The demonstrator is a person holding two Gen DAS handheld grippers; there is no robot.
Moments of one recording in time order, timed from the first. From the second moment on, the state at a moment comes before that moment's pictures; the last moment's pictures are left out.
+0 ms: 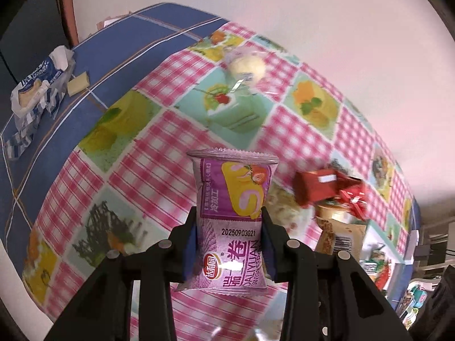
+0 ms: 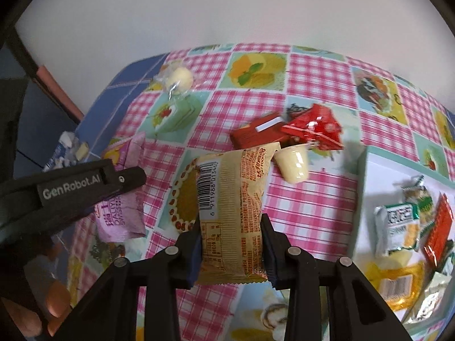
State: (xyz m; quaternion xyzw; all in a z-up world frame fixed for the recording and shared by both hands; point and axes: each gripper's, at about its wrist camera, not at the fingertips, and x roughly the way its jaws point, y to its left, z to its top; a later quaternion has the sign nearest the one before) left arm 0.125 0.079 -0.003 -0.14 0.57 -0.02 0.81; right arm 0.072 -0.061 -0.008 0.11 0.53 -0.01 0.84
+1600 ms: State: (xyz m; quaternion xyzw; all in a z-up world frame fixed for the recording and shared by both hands) left arm 0.040 -0.199 -0.008 0.07 0.55 -0.26 0.79; right arm -0.053 -0.358 -0.013 0.37 0.46 -0.26 0.76
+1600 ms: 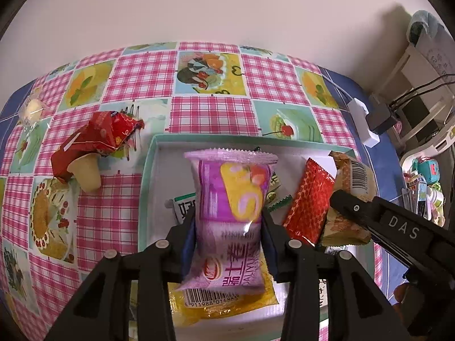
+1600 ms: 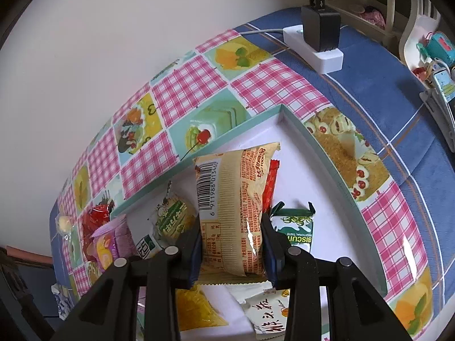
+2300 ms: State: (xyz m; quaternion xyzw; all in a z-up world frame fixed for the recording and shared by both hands) left arm 0.071 -0.143 0.001 0.03 0.55 -0.15 0.82; right arm -0.037 -0.343 -0.014 0.34 0.48 -0.25 0.77
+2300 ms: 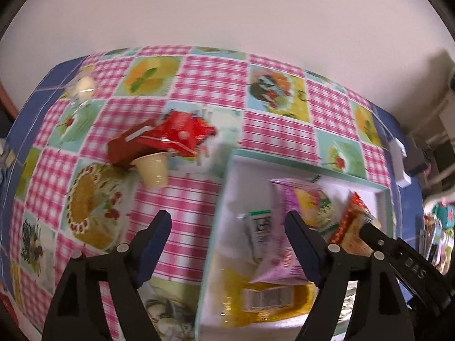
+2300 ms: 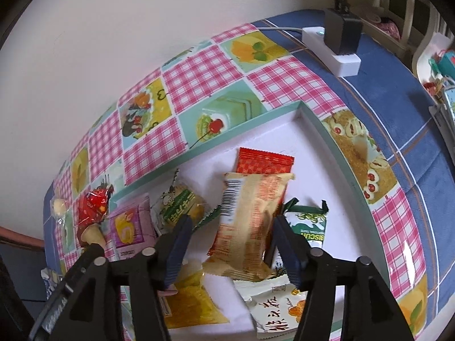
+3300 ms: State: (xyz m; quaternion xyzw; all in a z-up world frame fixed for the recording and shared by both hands) left arm 0.106 -0.007 0.014 -0.01 0.52 -0.03 0.86; right arm -0.012 -0.277 0.007 0.26 0.47 -0.19 0.82
